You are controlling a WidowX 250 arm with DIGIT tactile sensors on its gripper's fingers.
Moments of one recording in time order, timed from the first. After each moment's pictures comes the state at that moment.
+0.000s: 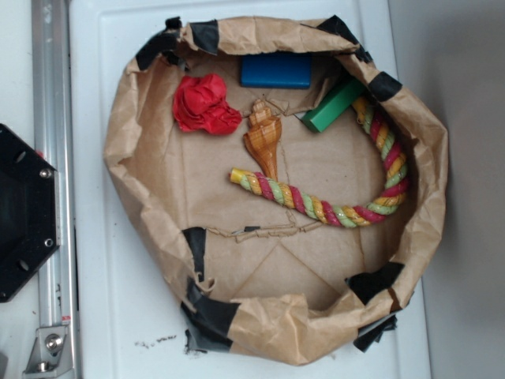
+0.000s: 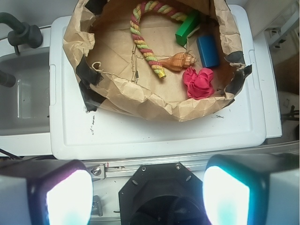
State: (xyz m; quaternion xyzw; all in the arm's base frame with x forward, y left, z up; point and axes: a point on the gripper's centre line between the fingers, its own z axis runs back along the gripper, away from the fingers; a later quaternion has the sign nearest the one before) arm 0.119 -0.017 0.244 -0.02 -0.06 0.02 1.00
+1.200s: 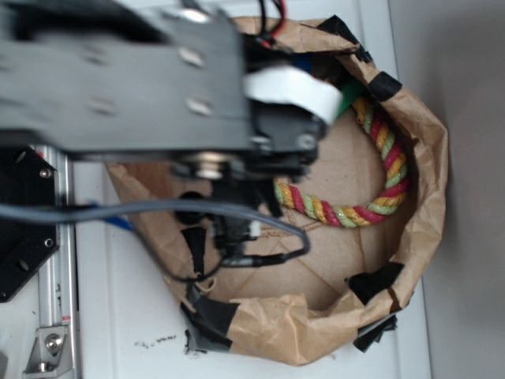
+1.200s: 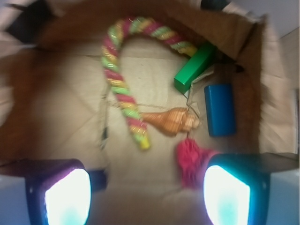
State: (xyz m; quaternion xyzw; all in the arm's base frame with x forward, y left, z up) arm 0.247 0.007 0.125 0.04 -0.03 -0.03 1.00
